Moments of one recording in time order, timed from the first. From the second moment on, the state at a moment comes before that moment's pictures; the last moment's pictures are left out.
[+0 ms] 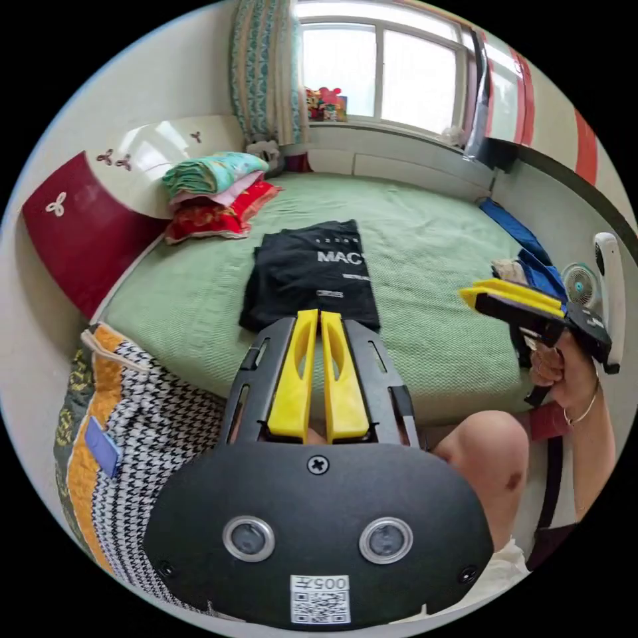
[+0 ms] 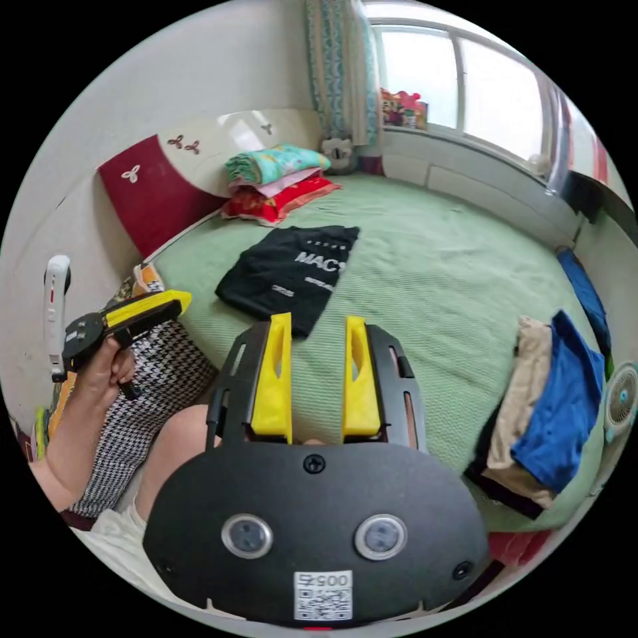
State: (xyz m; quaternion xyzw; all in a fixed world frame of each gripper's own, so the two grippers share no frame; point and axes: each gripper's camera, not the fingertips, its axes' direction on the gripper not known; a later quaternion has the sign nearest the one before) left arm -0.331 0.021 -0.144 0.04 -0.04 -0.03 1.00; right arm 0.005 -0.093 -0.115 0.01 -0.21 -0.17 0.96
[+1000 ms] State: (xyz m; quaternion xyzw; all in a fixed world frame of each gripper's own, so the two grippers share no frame) left arm -0.504 -0.059 0.050 0.01 -0.04 -0.04 1.00; right arm -0.201 -0.168 0.050 -0.02 -0.19 -0.18 0.96
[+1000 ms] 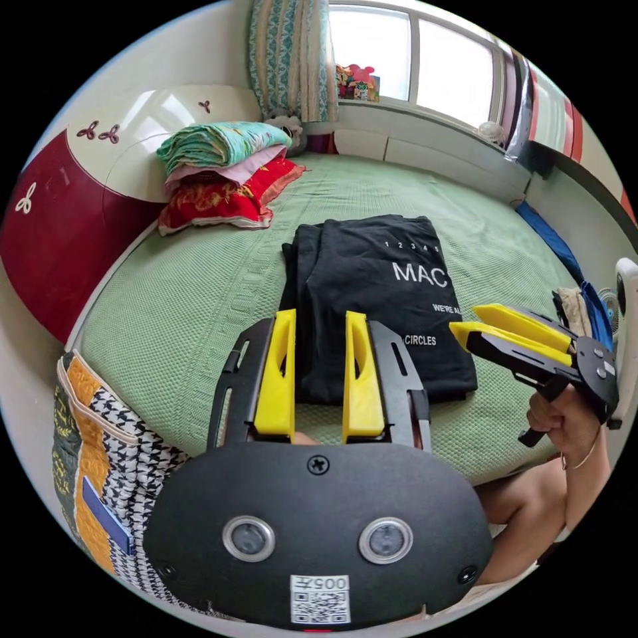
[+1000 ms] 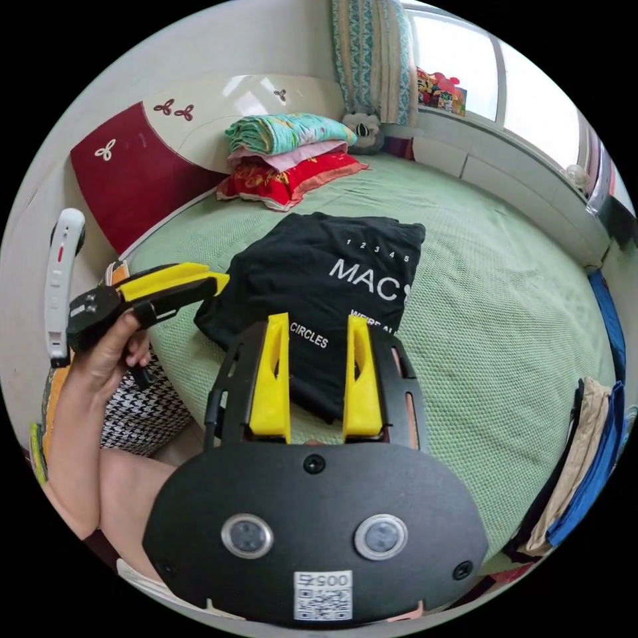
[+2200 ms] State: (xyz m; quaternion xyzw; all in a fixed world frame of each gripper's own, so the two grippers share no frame) left arm -0.568 -0.090 0.153 -0.04 -0.04 -0.07 1.00; right arm -0.269 -0.193 0.100 -0.03 -0.18 -0.20 0.96
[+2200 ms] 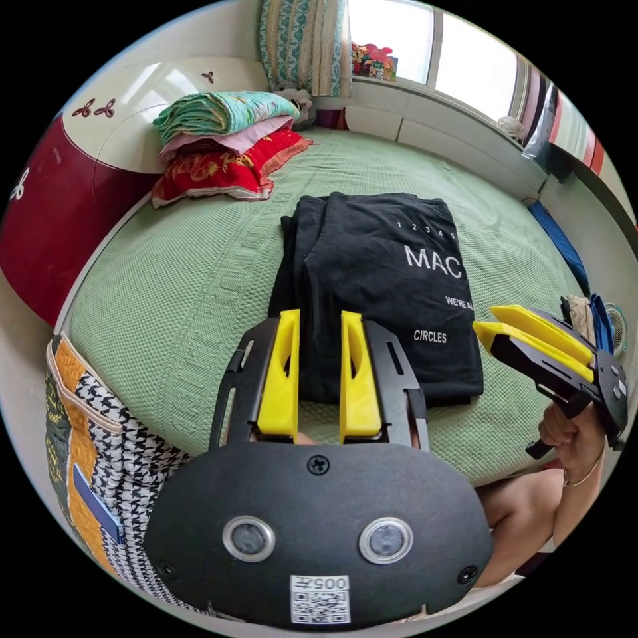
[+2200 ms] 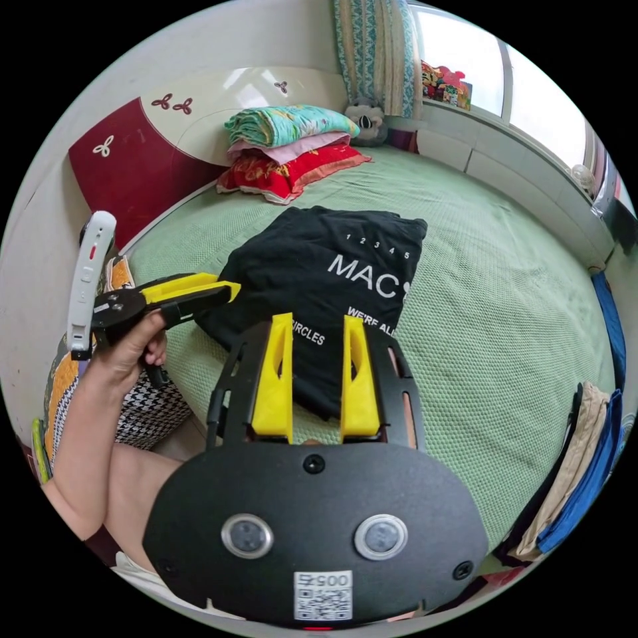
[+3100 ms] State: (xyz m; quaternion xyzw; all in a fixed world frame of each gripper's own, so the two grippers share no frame) left arm -0.589 -0.097 0.172 -0.04 0.00 -0.09 0.99; right arm -0.313 -0.195 0.131 -0.06 -0.17 -0.22 0.96
